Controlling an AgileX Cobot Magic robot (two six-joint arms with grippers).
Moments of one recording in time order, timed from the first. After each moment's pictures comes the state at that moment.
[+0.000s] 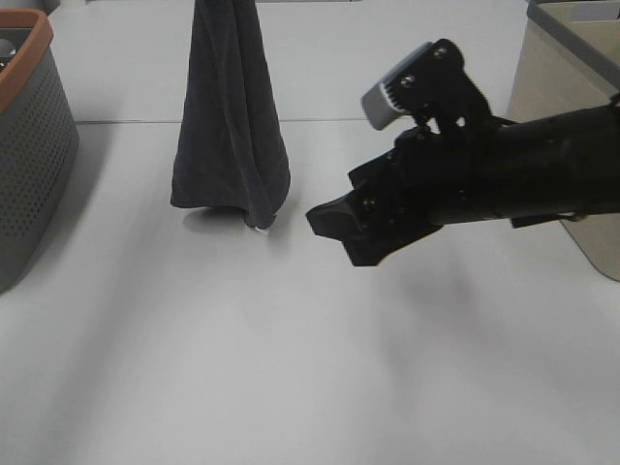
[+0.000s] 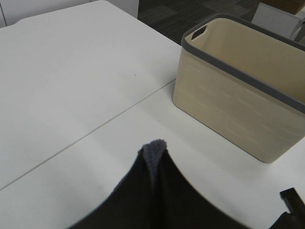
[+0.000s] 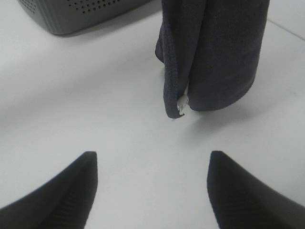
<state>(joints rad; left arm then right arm) -0.30 1.68 -1.65 -0.83 0.68 0.77 0.51 1.54 -0.69 1.73 0.29 -2.01</state>
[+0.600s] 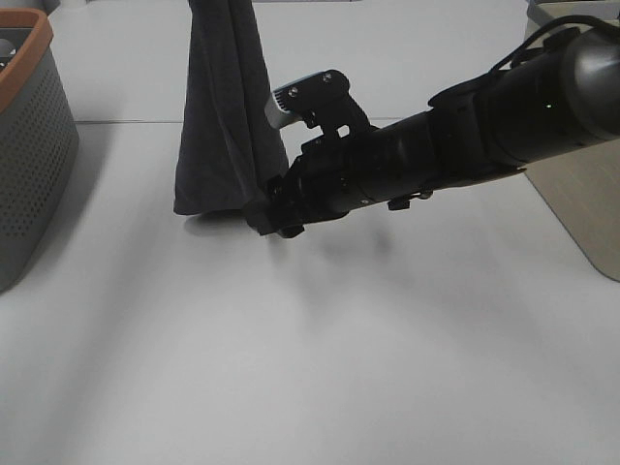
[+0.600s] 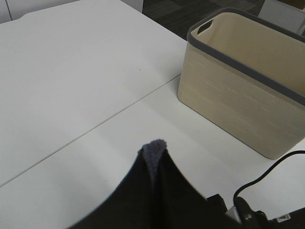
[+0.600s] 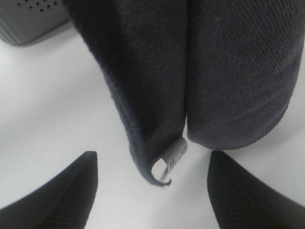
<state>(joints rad) -0.30 1.68 -1.65 -0.79 0.68 0.75 0.56 1.94 -1.04 1.73 0.25 -1.88</state>
